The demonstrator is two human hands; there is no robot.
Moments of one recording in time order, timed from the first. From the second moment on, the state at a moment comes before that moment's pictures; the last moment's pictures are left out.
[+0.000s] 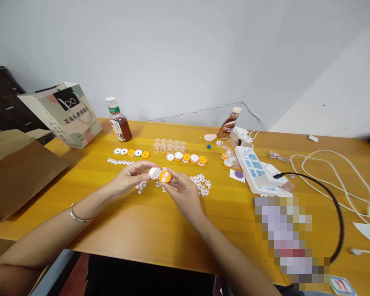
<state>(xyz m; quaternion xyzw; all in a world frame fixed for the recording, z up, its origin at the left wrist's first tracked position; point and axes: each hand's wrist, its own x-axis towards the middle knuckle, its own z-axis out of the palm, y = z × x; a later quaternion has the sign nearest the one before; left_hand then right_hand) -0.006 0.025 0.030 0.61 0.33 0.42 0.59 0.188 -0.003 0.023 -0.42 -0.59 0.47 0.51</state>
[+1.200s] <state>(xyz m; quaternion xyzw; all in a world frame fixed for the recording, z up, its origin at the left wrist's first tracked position) 0.002 0.001 0.040 0.86 0.32 0.31 0.25 0.185 -0.009 0.002 -0.41 -0.57 0.53 0.49</state>
